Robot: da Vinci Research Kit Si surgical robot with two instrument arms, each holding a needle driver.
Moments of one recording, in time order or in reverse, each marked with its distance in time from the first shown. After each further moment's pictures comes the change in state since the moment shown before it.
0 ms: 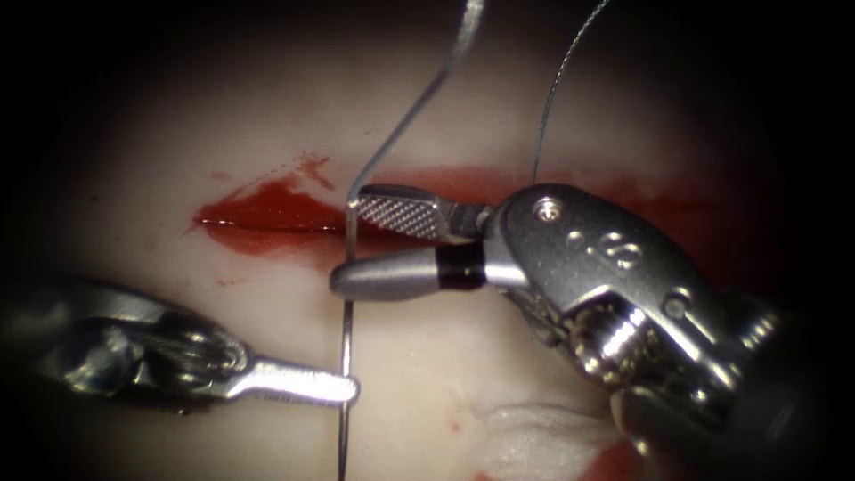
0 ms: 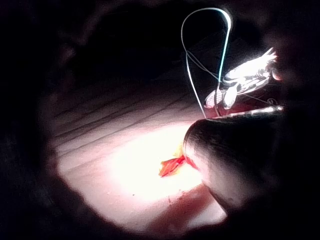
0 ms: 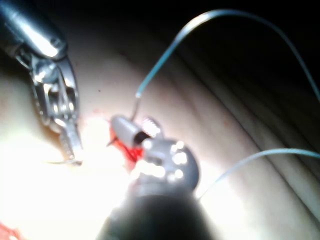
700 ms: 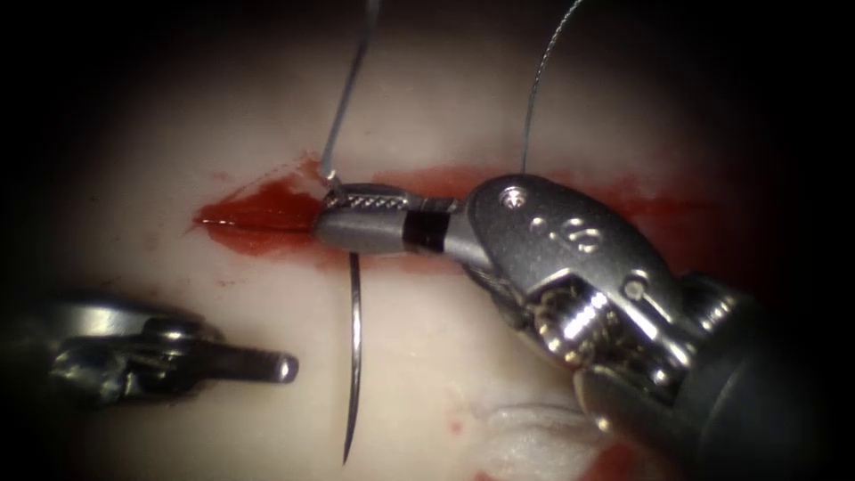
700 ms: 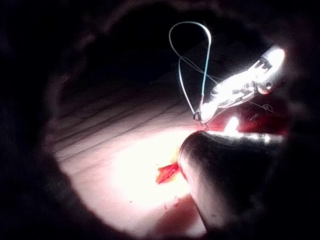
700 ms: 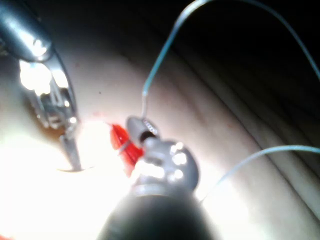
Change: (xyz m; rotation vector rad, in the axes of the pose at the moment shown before) right arm 0.000 0.002 0.001 -0.191 0.055 -0.126; left arm -0.002 0.000 -0.003 0.013 -0.113 0.405
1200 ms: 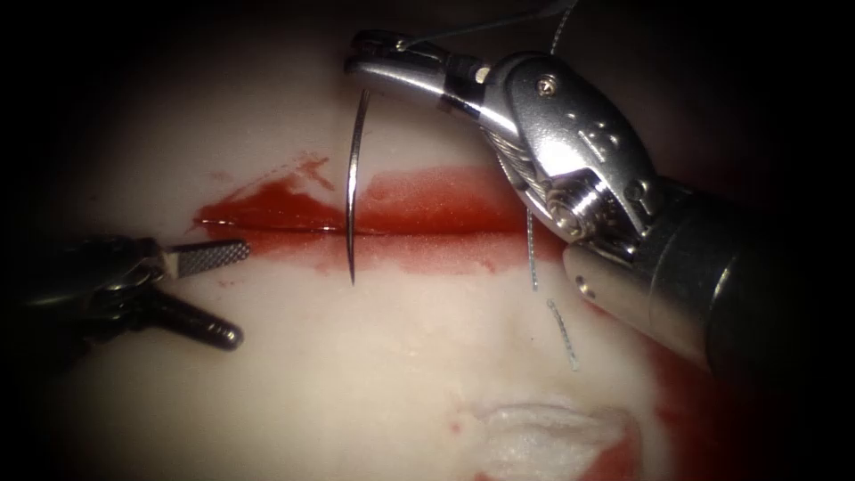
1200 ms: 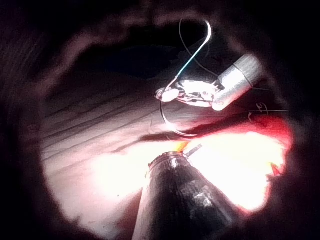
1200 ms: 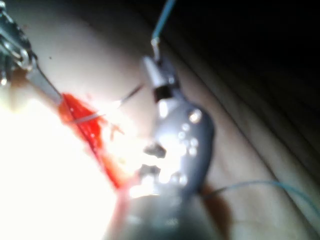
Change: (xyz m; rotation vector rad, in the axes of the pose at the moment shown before) right arm -0.001 0.009 0.003 0.203 0.429 -0.416; left arm -0.003 0.004 -0.002 -0.076 -0.091 0.707
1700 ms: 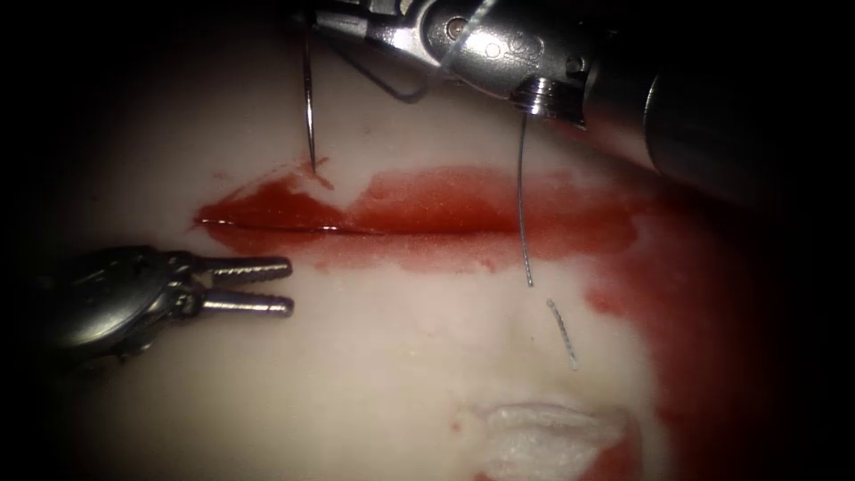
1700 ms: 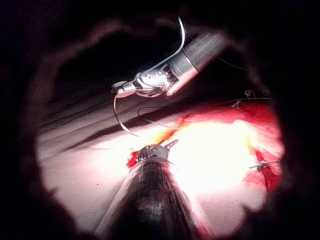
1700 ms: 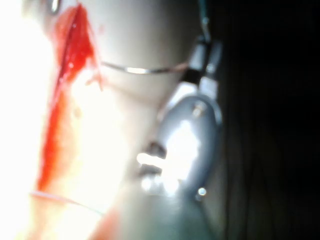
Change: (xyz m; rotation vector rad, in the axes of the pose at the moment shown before) right arm -0.004 0.002 0.005 0.008 -0.012 -0.362; left arm 0.002 0.000 0.002 0.074 0.087 0.305
